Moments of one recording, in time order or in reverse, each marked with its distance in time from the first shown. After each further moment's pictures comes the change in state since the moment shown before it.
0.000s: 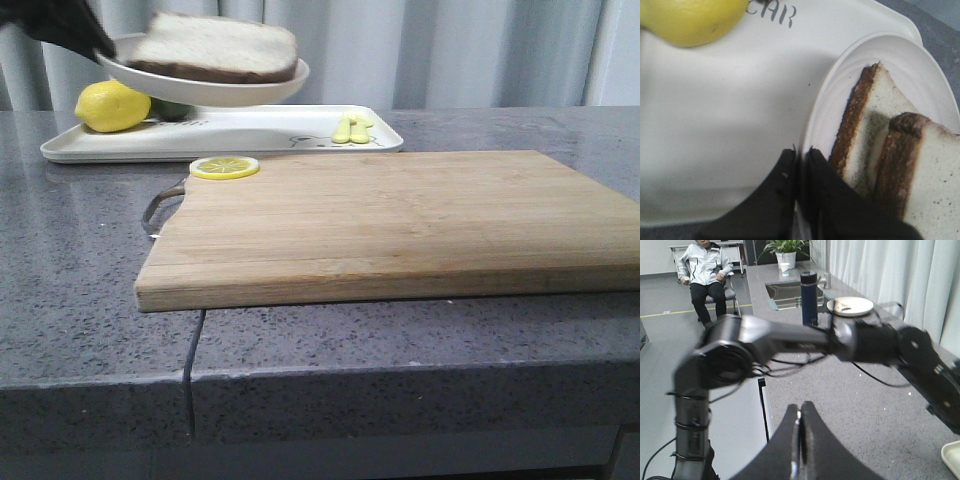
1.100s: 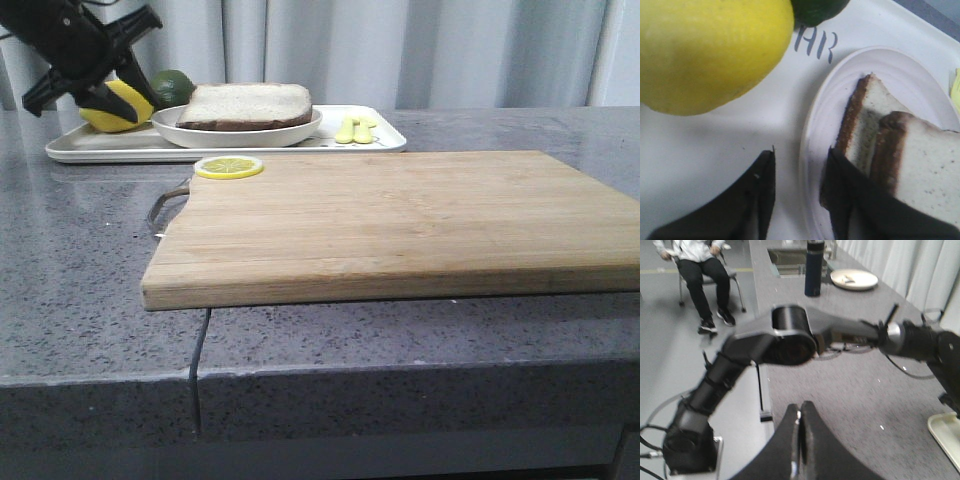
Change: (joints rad) left arm 0.010 0.288 -0.266 -0.027 0.013 0.000; right arm 0.000 -0.048 0.029 -0.197 0.068 0.044
